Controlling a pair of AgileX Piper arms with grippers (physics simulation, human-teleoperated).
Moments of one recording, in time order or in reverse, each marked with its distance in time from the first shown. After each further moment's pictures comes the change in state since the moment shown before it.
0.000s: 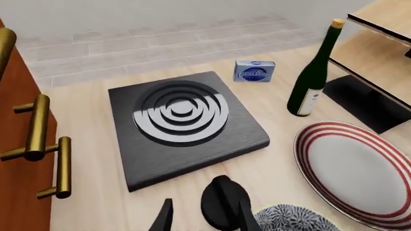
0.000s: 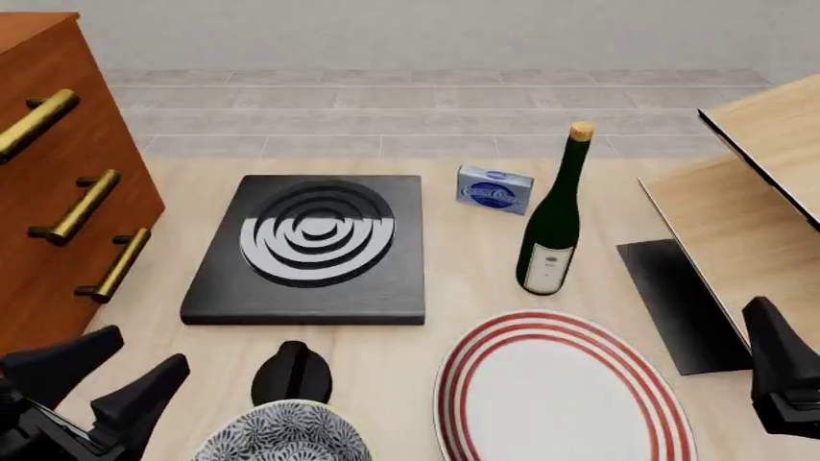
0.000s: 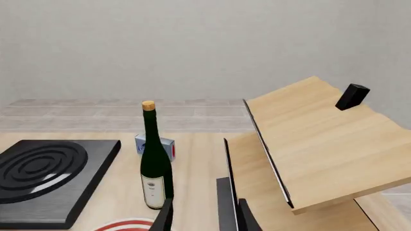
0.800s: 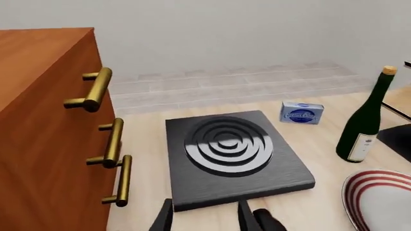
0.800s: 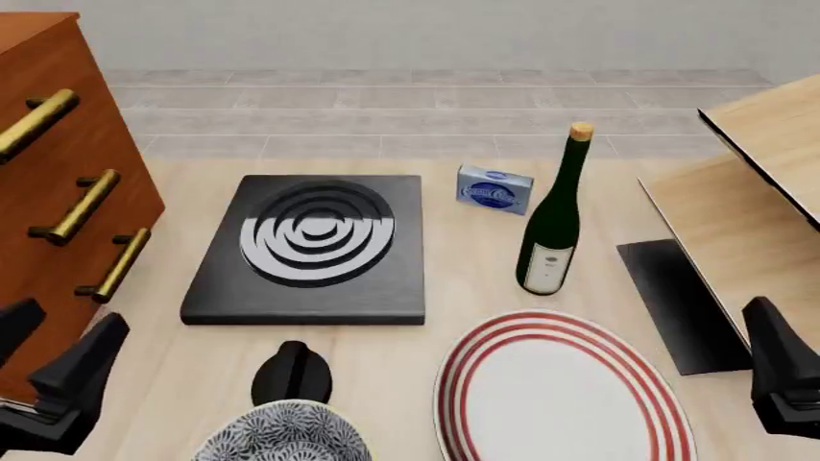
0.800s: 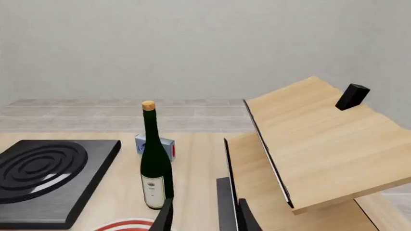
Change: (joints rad) left arm 0.226 -0.121 -0.005 -0.048 0.057; right arm 0.000 0.000 0.000 0.000 0.000
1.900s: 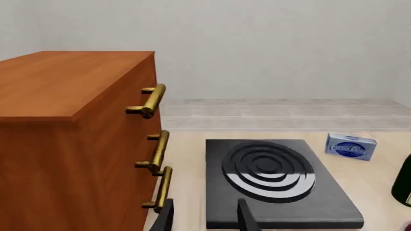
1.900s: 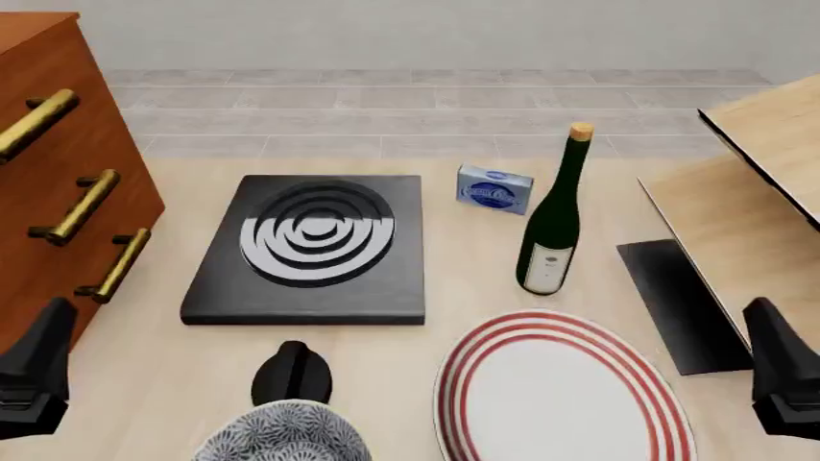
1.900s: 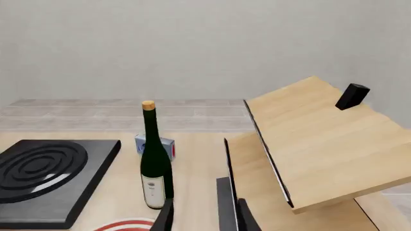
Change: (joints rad) left arm 0.198 -0.073 0.057 -0.113 0.007; right arm 0.000 -0.004 0.003 0.001 0.000
